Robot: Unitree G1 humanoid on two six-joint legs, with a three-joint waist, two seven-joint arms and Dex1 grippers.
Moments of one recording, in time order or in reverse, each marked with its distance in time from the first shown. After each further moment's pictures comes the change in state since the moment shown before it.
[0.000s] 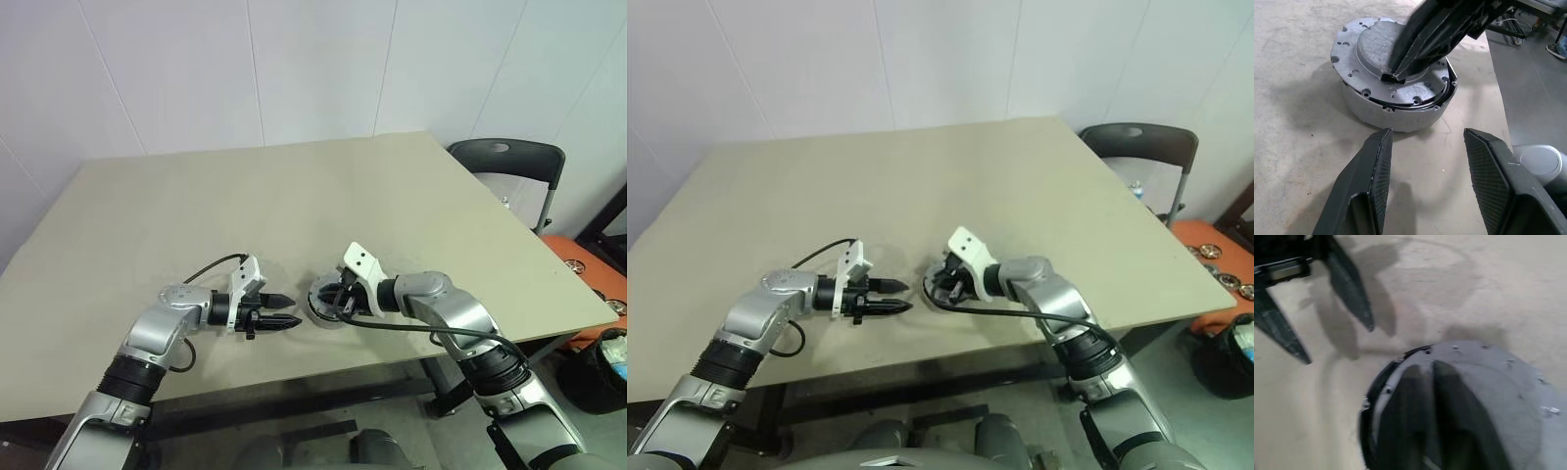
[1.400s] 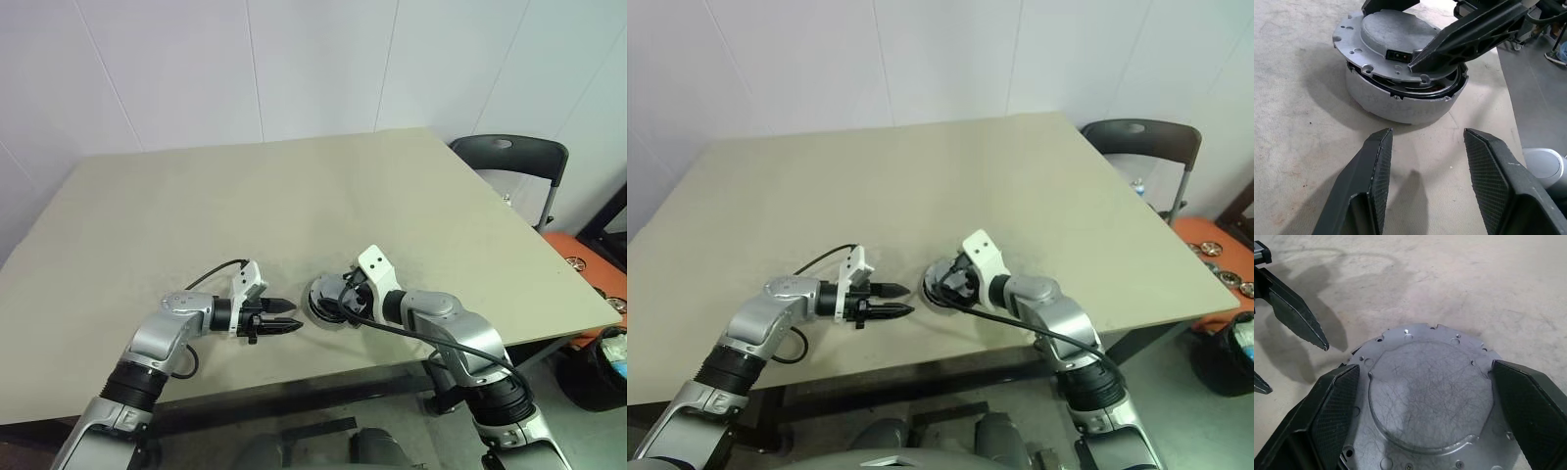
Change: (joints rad) left arm 0.028 -0.019 0.001 0.011 0.000 -0.012 0.017; right arm 0.155 0.082 -0.101 -0.156 0.021 0.083 -0.249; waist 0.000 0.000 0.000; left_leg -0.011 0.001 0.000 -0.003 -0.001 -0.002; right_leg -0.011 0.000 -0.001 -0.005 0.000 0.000
